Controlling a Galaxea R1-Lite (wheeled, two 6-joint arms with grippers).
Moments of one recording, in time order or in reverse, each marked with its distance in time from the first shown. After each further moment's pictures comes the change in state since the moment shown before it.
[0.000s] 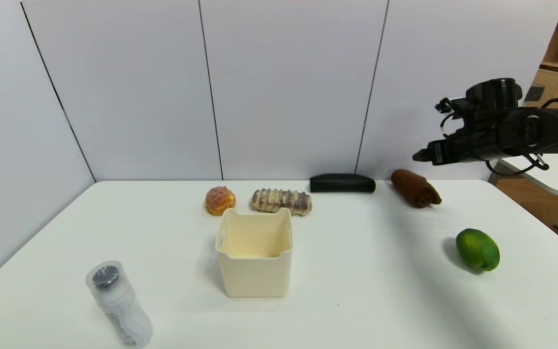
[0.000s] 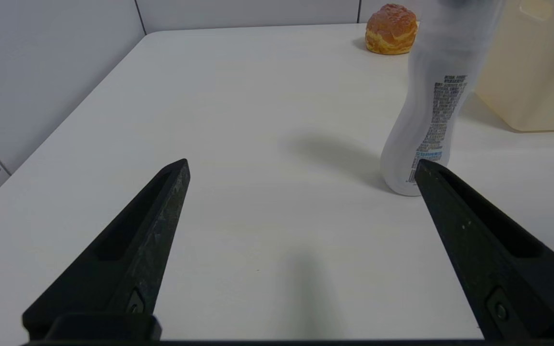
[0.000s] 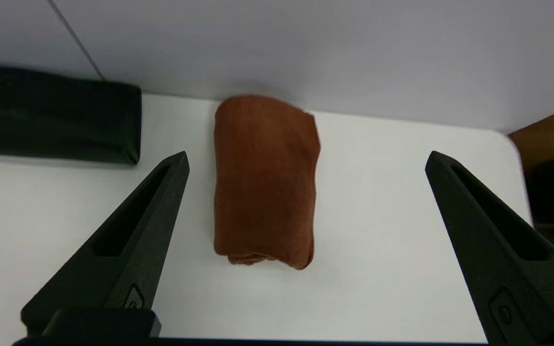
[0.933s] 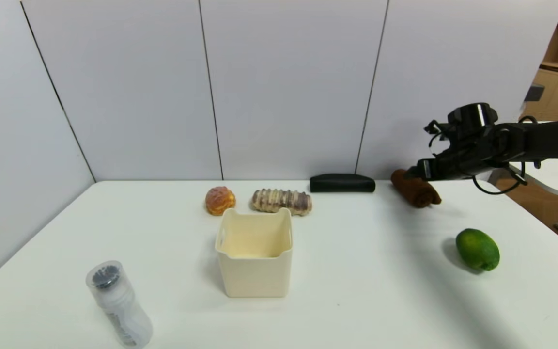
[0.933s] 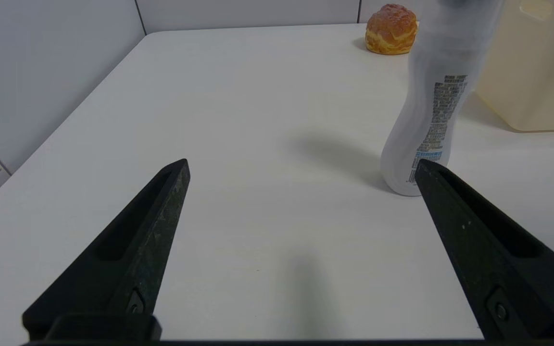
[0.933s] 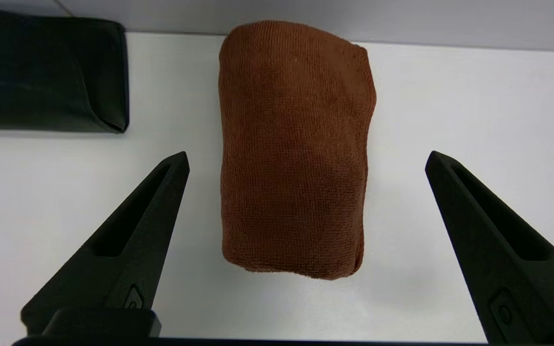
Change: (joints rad) left arm 0.000 0.000 0.000 0.000 0.000 0.001; right arm -0.023 0.160 -0.118 0.125 0.093 0.074
